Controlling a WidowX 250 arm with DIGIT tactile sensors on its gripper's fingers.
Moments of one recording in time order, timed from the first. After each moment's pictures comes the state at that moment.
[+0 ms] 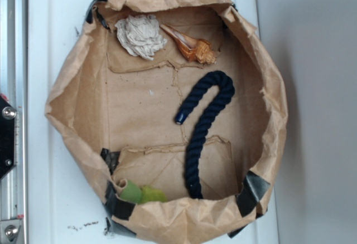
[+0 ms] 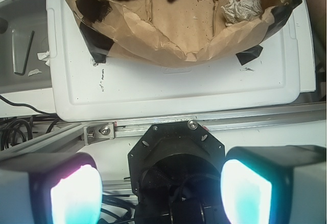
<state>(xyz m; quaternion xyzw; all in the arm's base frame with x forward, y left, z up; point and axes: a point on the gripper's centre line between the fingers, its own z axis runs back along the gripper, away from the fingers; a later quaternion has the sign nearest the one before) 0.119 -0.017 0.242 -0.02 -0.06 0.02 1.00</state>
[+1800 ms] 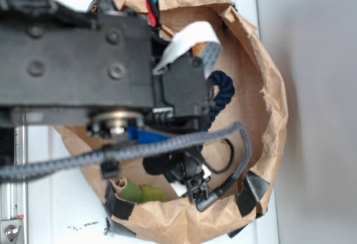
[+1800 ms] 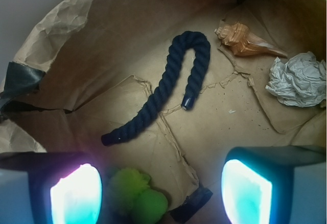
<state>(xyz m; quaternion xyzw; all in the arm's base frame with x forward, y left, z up) 0.279 0.000 0.170 -0.08 -0.14 0.29 0.94</state>
